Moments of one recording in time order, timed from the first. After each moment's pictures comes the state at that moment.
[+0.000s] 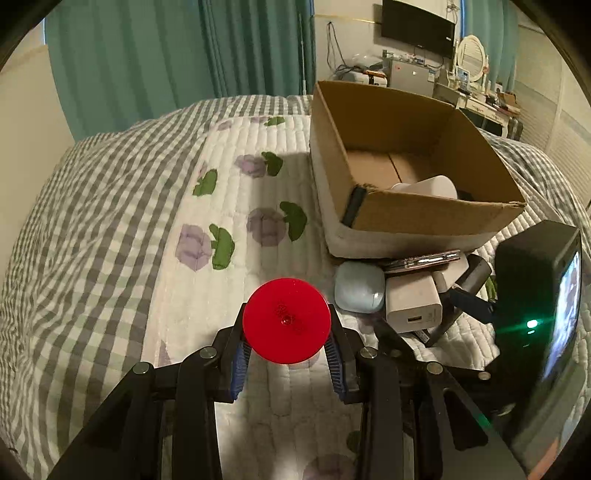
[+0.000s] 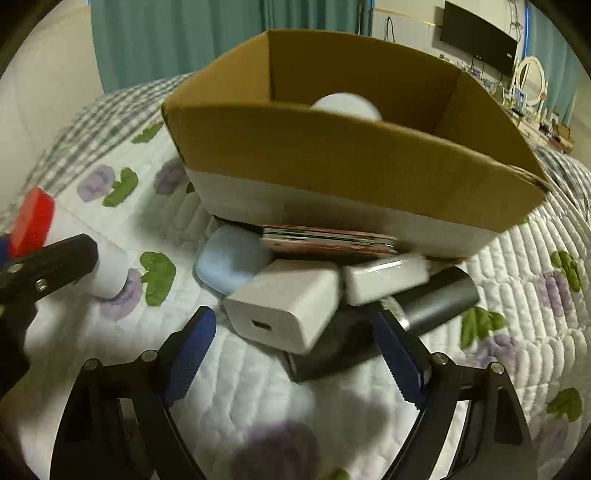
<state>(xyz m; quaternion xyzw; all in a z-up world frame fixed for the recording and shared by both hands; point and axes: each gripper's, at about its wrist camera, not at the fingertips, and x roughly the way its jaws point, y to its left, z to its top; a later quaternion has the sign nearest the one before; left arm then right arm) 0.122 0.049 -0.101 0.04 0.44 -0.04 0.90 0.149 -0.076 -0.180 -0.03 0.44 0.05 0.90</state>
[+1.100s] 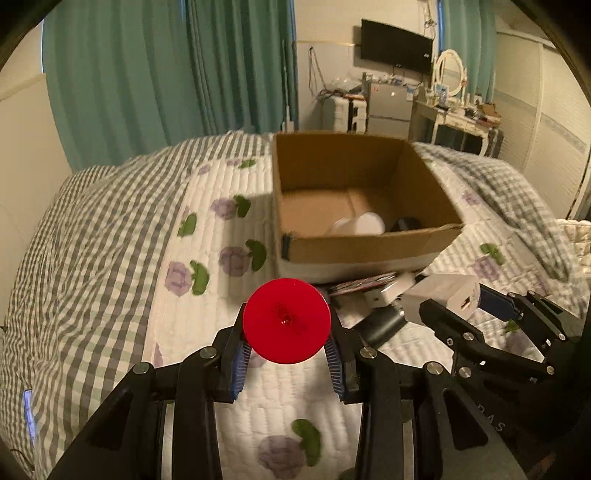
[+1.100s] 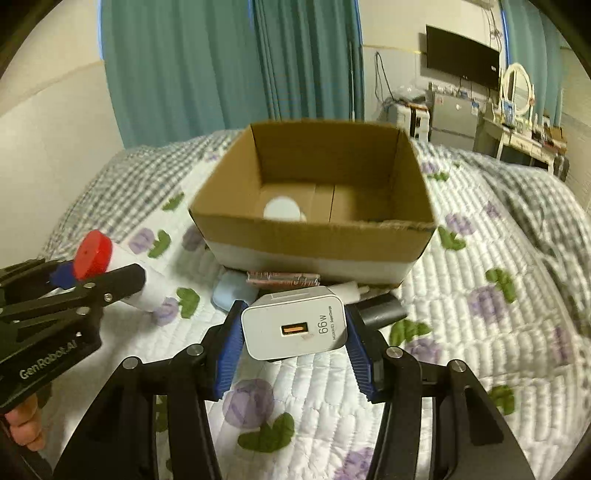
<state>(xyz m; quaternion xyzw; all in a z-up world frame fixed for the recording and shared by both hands) 0.083 0.010 -0.045 0.05 0.39 -0.07 0.92 0.080 -0.147 -0.094 0.01 0.36 0.08 0.93</state>
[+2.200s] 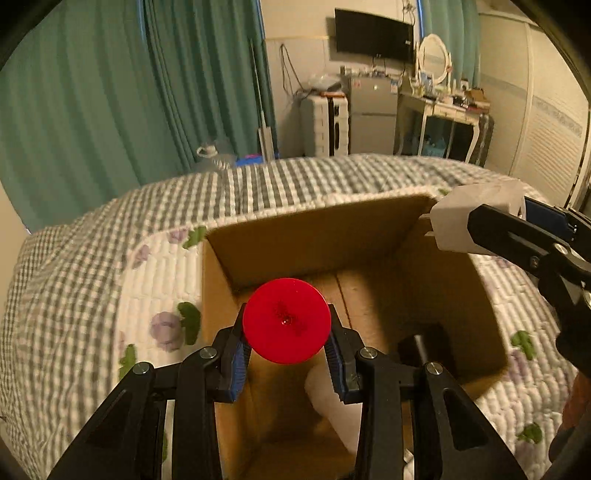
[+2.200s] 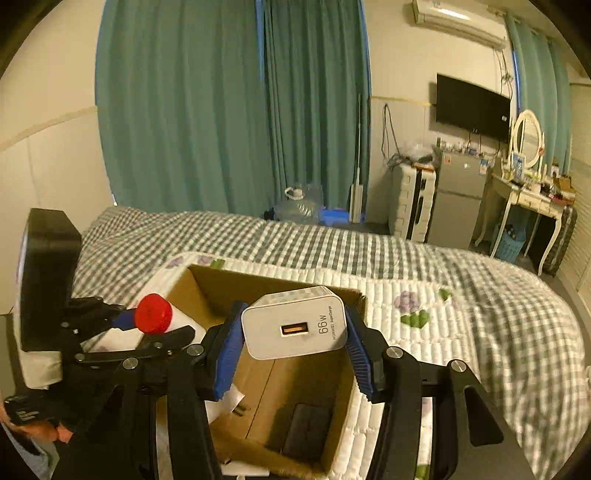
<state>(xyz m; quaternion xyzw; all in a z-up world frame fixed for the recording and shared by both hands) 0.267 -0.053 -0.046 0.09 0.39 -0.10 0.91 0.234 -0.204 -0.006 0.00 0.28 0.11 0.95</state>
